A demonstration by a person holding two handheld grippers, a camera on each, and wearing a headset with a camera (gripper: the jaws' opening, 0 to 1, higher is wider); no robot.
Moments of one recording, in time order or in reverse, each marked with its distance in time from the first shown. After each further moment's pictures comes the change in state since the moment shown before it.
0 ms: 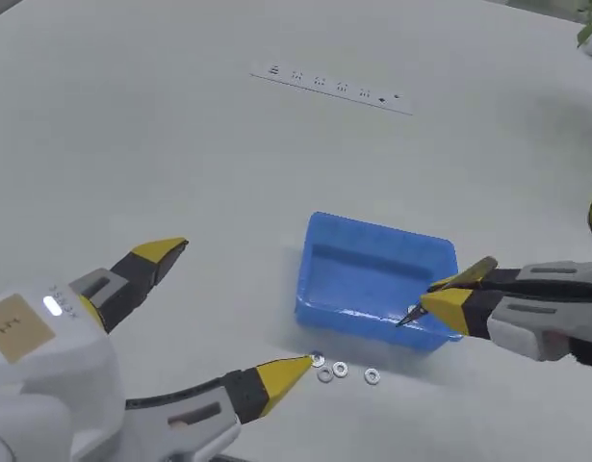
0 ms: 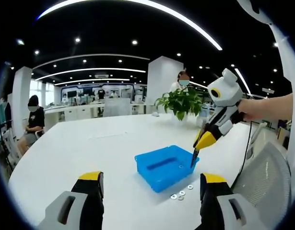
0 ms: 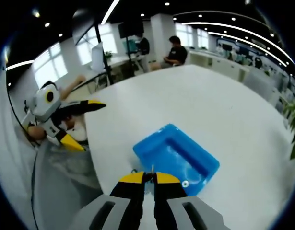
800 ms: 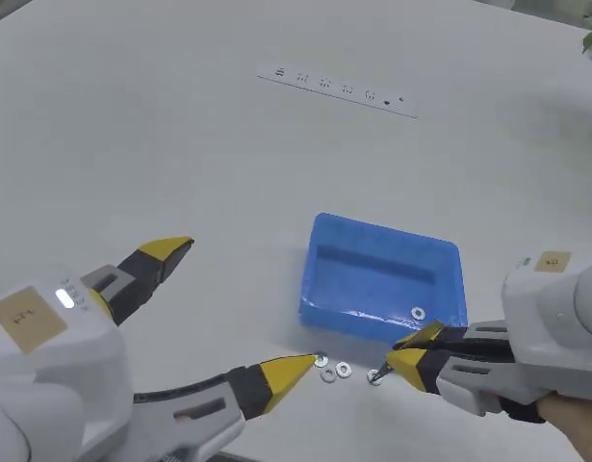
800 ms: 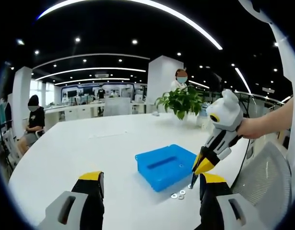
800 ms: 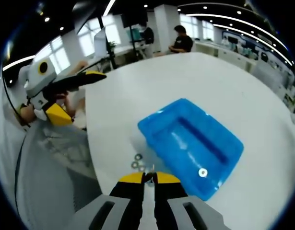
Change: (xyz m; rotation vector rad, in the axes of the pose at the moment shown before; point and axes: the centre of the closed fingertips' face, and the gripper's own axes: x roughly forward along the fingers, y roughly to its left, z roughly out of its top) left arm -0.002 0.007 -0.005 0.000 0.006 0.003; right arm 0.043 0.004 -0.046 -0.007 0.085 0.040
